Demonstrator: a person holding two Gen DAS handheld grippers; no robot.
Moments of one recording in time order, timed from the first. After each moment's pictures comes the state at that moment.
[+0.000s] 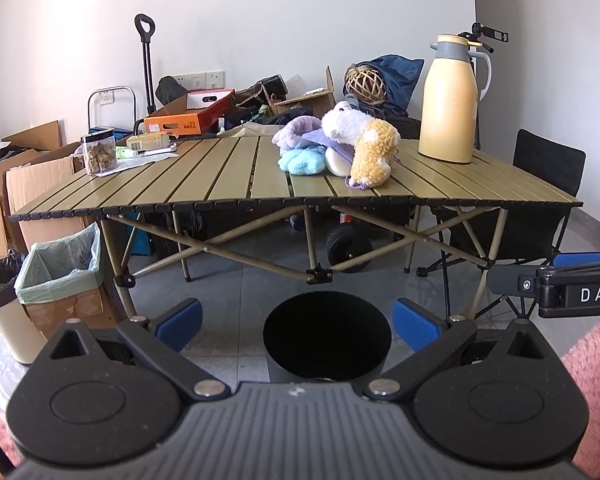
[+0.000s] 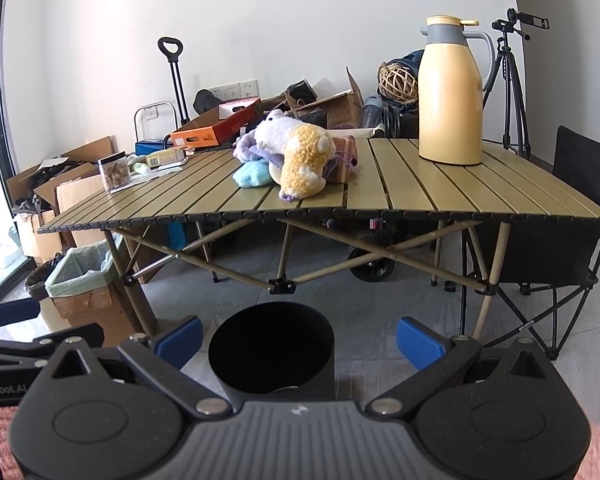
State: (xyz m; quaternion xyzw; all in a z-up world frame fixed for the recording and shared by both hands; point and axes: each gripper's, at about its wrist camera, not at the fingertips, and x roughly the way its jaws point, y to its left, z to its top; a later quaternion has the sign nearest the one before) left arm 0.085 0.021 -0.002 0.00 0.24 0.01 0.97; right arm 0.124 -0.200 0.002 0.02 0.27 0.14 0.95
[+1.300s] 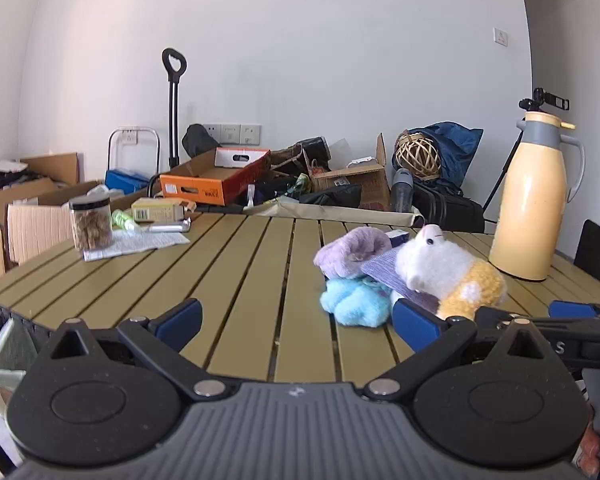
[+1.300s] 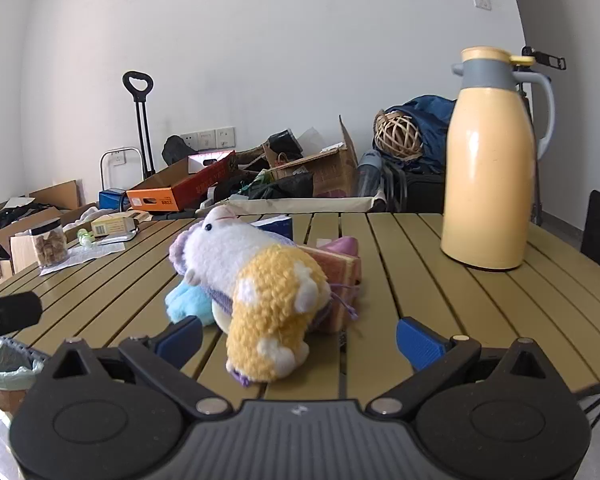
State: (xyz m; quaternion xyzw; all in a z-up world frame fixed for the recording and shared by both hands) left arm 0.279 0.057 0.044 -0.03 0.16 0.07 0.99; right arm 0.355 -0.156 0.022 0.02 0.20 0.11 0.97
